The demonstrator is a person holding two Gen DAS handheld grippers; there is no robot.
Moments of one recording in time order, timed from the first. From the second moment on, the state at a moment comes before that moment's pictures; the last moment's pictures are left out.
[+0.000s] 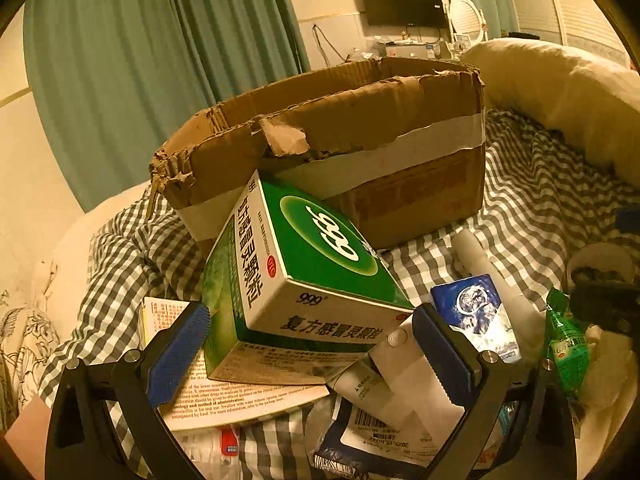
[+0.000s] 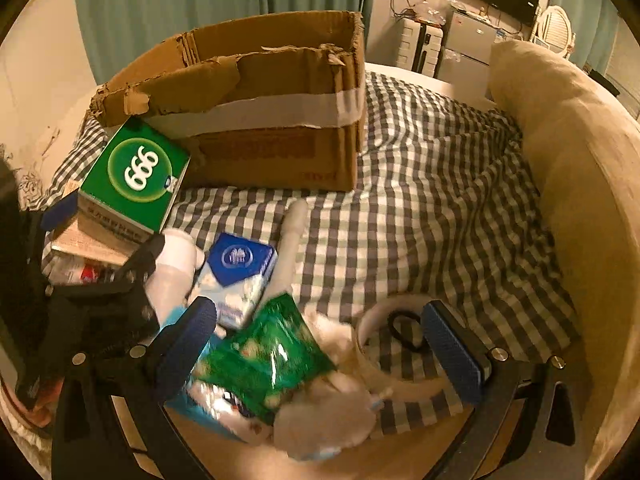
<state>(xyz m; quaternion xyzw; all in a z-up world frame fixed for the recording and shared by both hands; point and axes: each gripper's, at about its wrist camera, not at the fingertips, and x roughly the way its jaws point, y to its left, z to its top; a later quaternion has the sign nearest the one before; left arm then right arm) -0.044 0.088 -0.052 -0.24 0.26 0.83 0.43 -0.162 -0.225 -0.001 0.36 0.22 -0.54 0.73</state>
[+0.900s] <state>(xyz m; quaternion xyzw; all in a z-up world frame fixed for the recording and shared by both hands) -0.048 0.067 -0.038 -0.19 0.22 0.81 0.51 -0.151 -0.292 -0.018 0.44 0.15 -0.50 0.73</state>
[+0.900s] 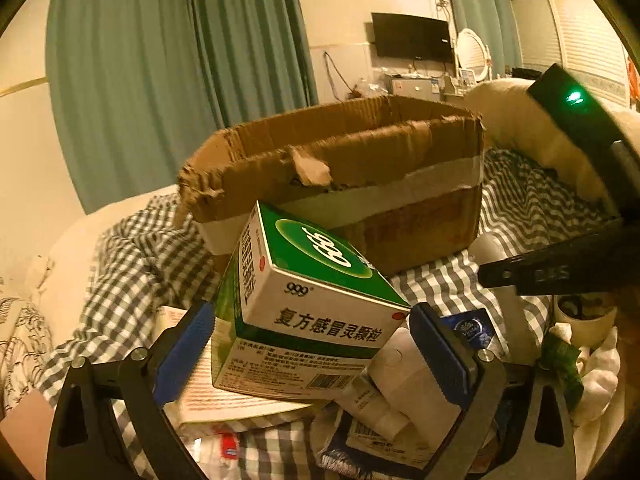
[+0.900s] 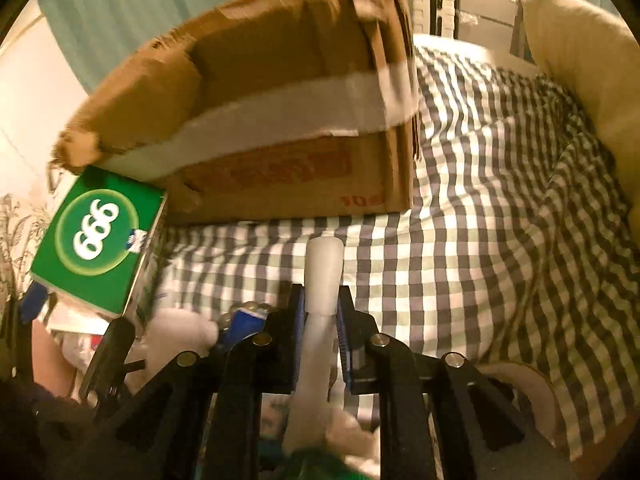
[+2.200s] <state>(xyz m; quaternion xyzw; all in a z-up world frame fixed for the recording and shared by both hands) -0.066 0.036 -0.018 -0.19 0.20 0.76 0.58 -0.145 -0.226 0.014 0.41 0.10 -0.52 0.75</state>
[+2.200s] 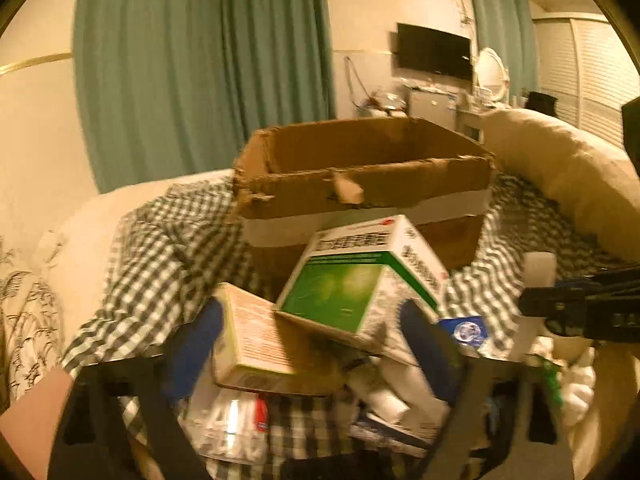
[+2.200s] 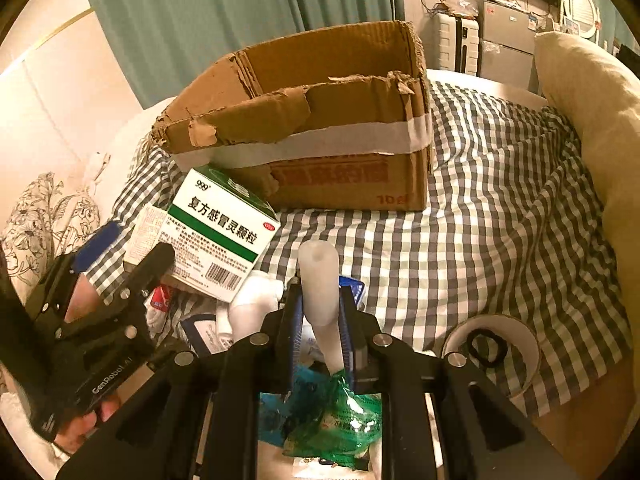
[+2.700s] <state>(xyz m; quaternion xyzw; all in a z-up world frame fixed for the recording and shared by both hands) -0.008 0.057 -0.039 -0.12 0.30 0.70 0.64 -0.149 -0.227 0.013 0.41 0.09 -0.52 0.74</state>
